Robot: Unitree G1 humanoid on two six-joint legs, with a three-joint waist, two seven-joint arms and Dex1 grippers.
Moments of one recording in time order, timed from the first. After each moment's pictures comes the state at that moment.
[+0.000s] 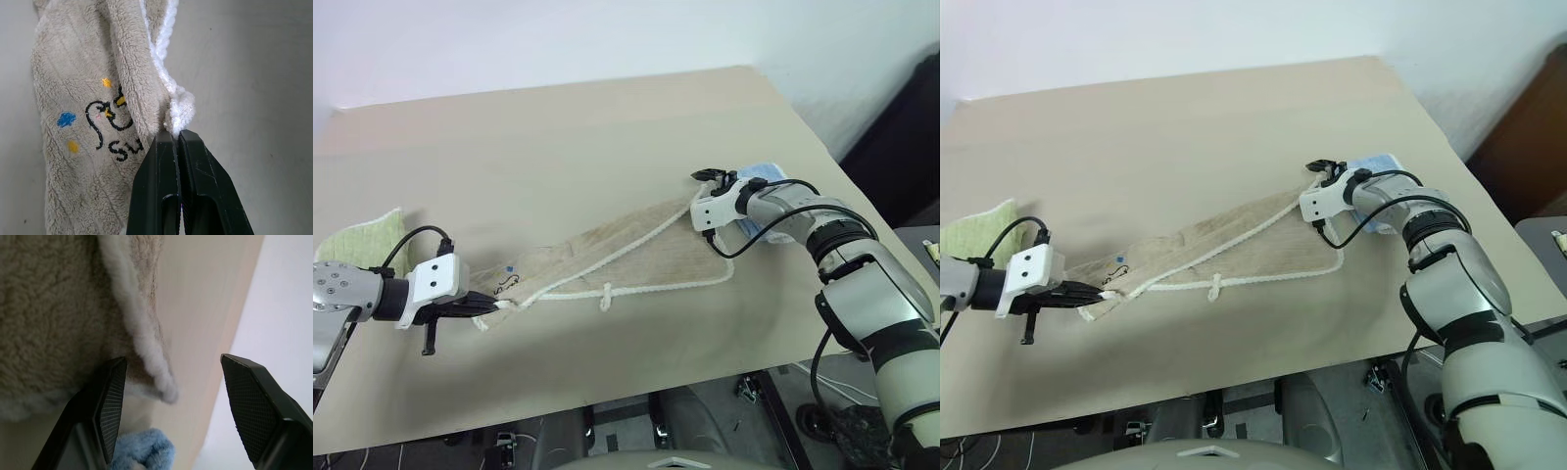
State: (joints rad) left arm -0.02 1.08 0.16 -0.06 -0.29 0.10 -1.36; right arm -1.17 -0.56 0.62 1.27 -0.84 -0.67 0.12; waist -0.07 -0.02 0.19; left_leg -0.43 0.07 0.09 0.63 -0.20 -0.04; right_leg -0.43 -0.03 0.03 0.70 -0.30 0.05
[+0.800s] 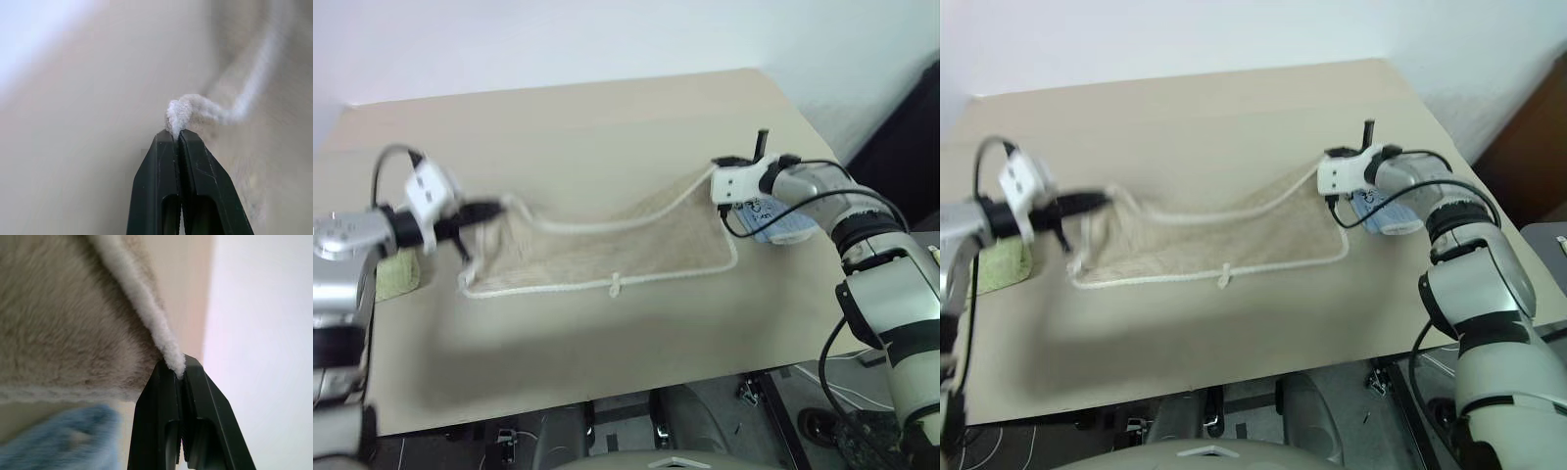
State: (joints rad) left arm -0.66 0.81 0.17 0.35 -0.25 0.14 -0.93; right arm -1.24 -0.65 0.45 1.24 -0.64 -0.66 0.27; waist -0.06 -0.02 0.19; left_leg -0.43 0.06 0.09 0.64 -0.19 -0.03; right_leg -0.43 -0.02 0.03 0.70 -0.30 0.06
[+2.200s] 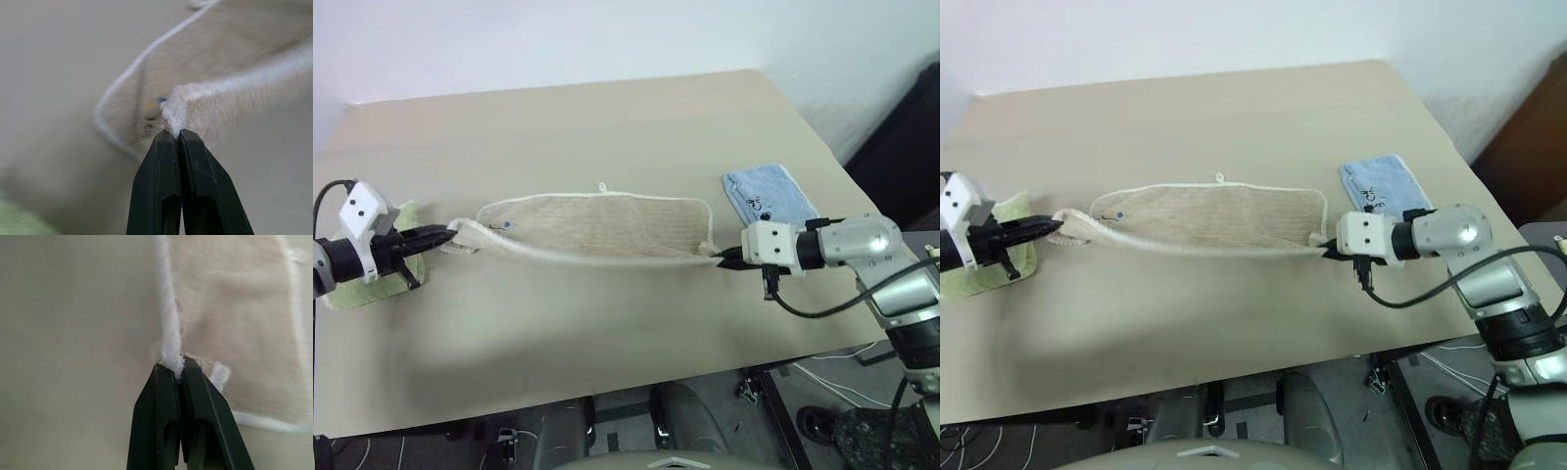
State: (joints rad) left arm -0.29 1.00 0.31 0.31 -0.34 0.24 -1.10; right arm -0.54 -0.87 0.18 0.08 0.09 0.01 1.19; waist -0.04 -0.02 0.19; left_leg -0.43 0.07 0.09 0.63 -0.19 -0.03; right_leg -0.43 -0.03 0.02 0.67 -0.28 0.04
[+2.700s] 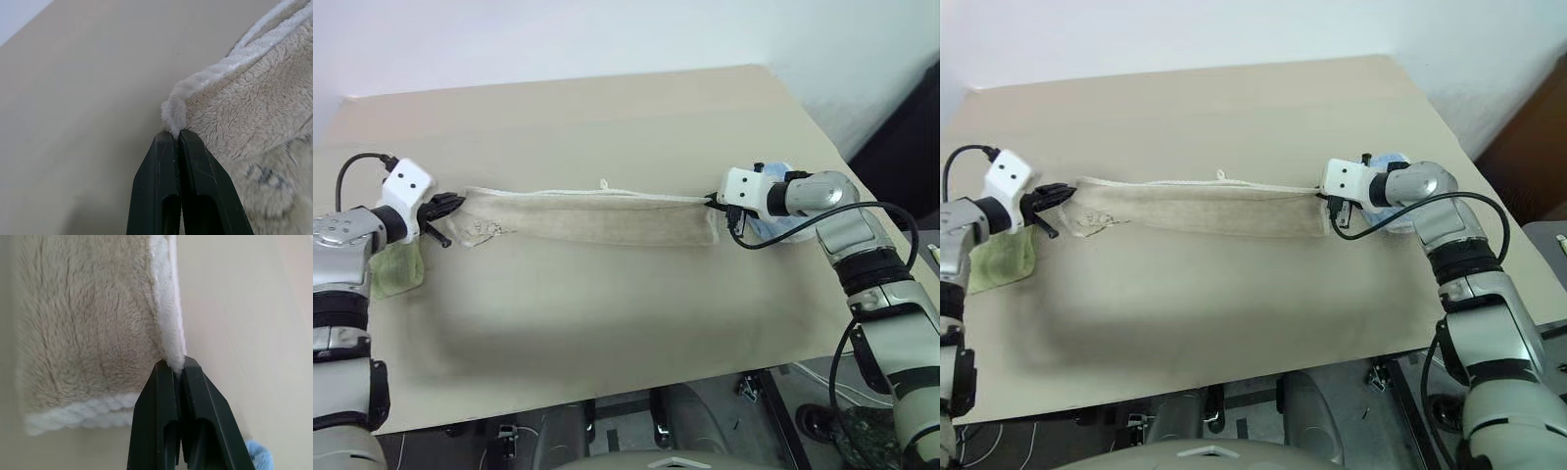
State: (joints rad) left arm -0.69 0.84 0.07 0.78 -0.06 -0.06 -0.86; right arm -0.92 -0.69 0.30 0.72 -0.19 -0.25 0.98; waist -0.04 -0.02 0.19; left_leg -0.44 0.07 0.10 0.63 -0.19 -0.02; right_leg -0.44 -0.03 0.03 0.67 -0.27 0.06
